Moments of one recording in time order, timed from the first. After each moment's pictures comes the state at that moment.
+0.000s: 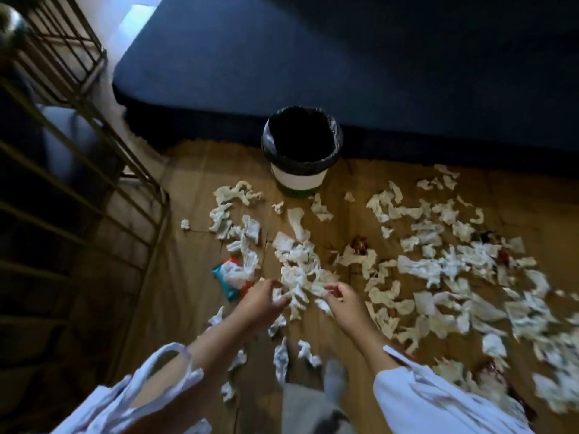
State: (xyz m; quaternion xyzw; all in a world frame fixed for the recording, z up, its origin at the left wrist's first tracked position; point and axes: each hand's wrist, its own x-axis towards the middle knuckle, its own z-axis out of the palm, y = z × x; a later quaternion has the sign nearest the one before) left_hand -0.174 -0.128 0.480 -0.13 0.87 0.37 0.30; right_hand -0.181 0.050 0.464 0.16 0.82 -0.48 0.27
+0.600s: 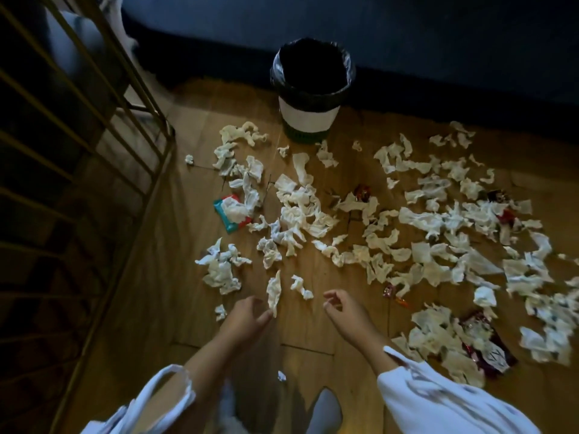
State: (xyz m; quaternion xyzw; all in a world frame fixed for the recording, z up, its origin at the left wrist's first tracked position) left_hand 0.034 -0.089 0.395 -0.22 0.84 0.37 0.34; right_hand -0.009 0.117 0.384 0.07 0.86 -0.39 0.33
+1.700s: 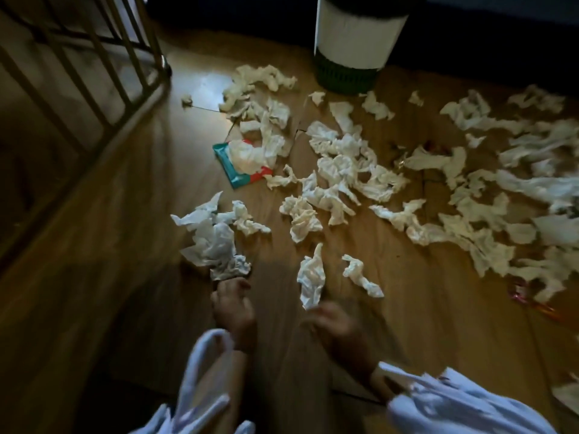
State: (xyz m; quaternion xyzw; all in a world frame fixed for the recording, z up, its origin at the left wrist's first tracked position) left_hand 0.072 -0.148 -0.053 -0.27 0.87 0.40 -0.09; right_hand 0.044 0.050 -0.048 -0.42 0.85 -0.31 0.05
